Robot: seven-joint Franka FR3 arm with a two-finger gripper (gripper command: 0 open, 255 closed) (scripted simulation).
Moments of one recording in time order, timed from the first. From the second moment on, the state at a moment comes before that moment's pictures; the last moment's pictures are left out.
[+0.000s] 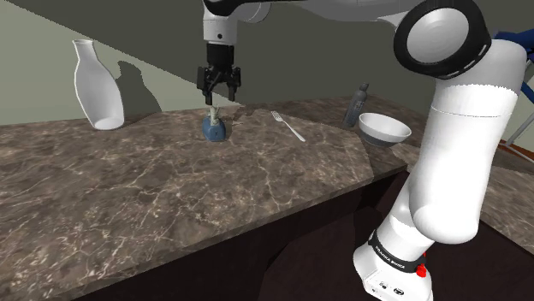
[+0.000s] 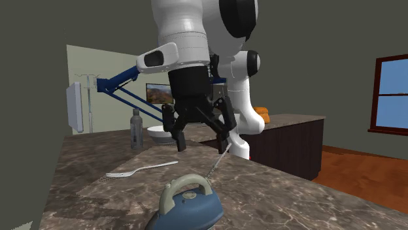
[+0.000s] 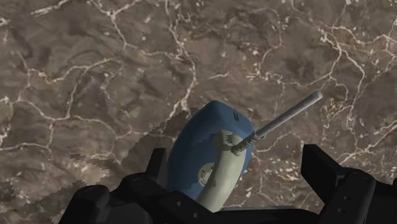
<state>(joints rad) 0.11 0.26 0.03 -1.48 0.11 1.62 0.09</state>
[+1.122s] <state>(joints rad) 0.11 0.31 0.03 -1.53 0.12 1.71 0.09</state>
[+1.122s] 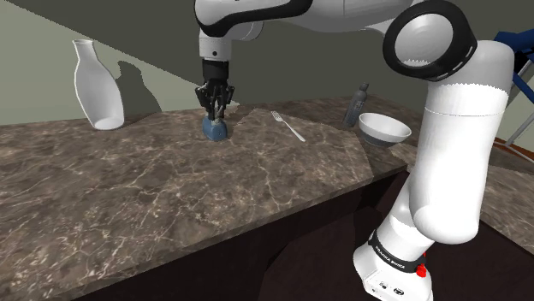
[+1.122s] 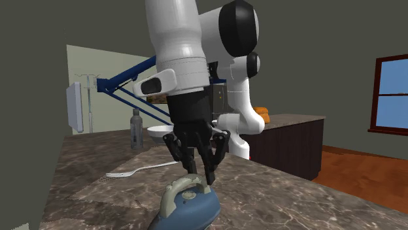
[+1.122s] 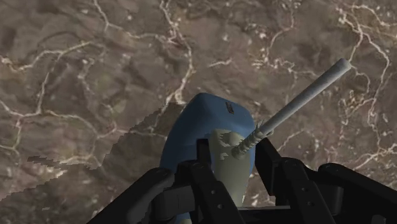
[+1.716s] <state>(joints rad) 0.11 0.31 0.03 -1.47 0.12 1.65 0.10</state>
